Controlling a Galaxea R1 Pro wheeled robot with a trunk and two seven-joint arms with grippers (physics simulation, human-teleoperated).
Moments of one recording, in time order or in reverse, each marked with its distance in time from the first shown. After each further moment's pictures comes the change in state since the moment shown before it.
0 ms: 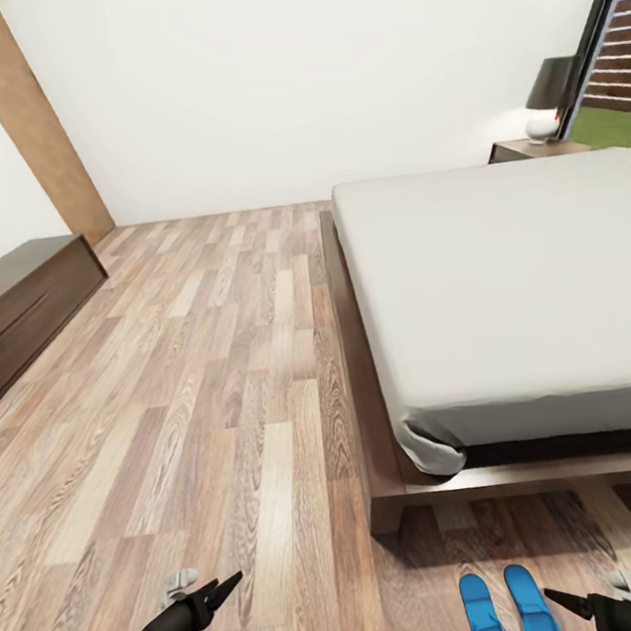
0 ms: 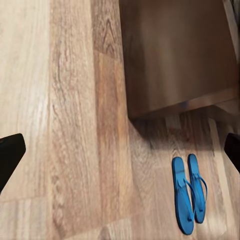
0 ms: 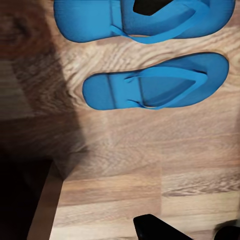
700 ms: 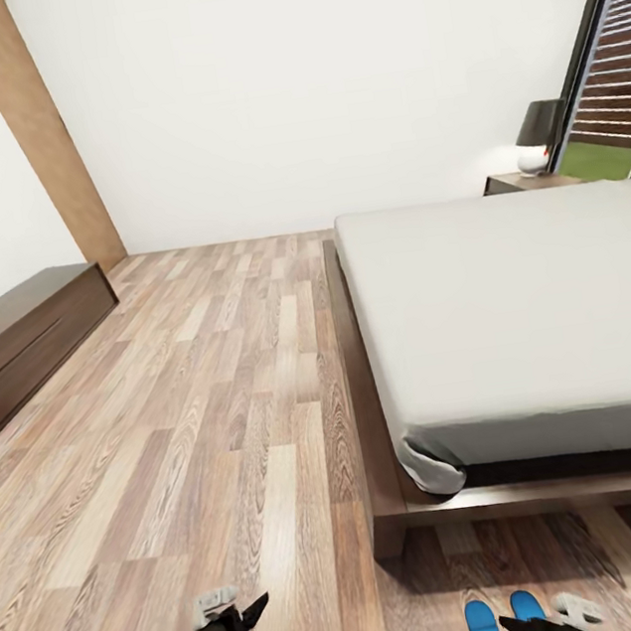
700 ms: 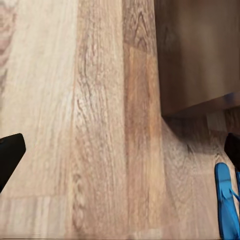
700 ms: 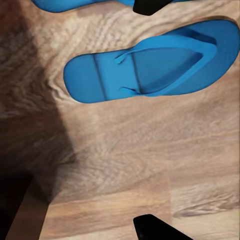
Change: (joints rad) left arm 0.000 -0.108 -0.020 0.114 -0.076 -0.159 0.303; right arm 0.000 0.189 0.009 0.025 0.035 -0.029 -0.350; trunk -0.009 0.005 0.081
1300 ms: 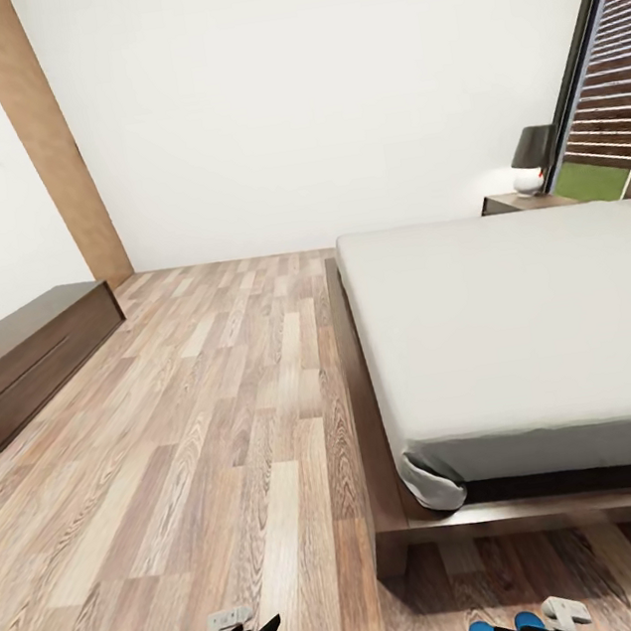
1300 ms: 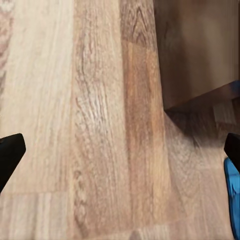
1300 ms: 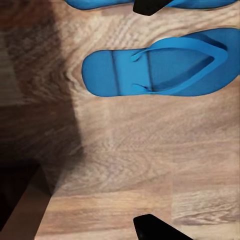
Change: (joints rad) left arm 0.000 -0.034 -0.002 0.093 -0.077 -0.101 0.089; right arm 0.000 0.032 -0.002 0.001 0.097 -0.045 -0.071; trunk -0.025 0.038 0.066
